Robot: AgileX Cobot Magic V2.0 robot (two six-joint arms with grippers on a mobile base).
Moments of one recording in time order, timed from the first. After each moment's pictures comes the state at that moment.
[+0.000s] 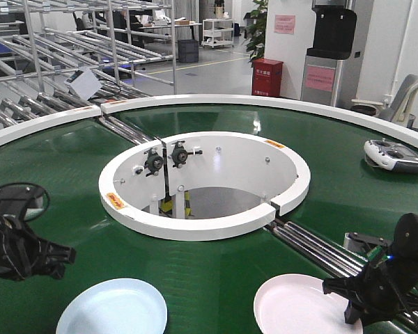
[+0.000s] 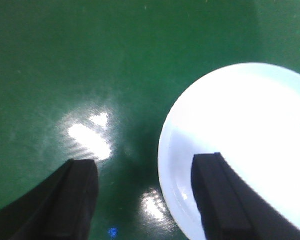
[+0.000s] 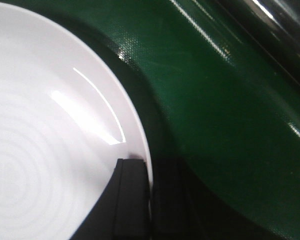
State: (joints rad) left arm -0.05 1.73 -1.34 -0.09 0.77 -0.01; right arm -0.02 2.04 -1.42 0.22 0.80 -0.06
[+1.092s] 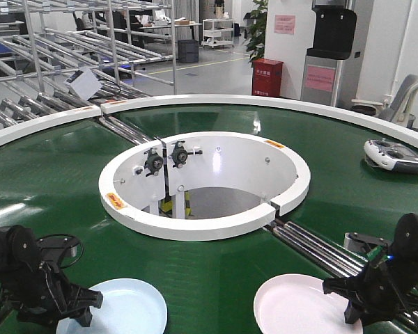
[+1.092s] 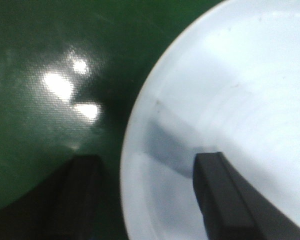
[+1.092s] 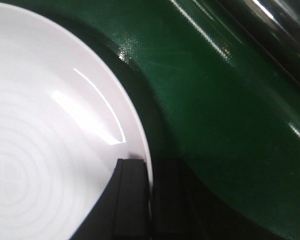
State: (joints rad) left arm -0.08 1.99 -1.35 -0.20 0.72 0.08; right arm -0.02 2.04 -1.42 0.22 0.80 -0.06
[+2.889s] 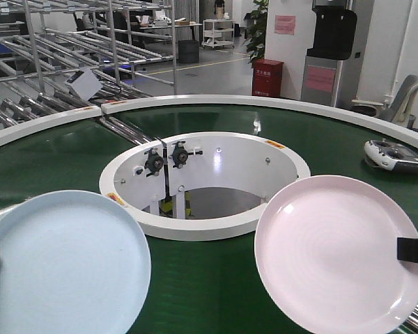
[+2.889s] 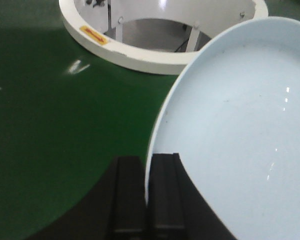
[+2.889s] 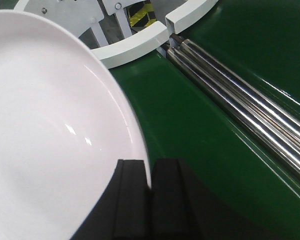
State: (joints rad) left arm -0.10 0.90 -0.87 -0.25 0.56 0.10; right arm -0.02 1.05 -0.99 0.40 0.66 -0.23
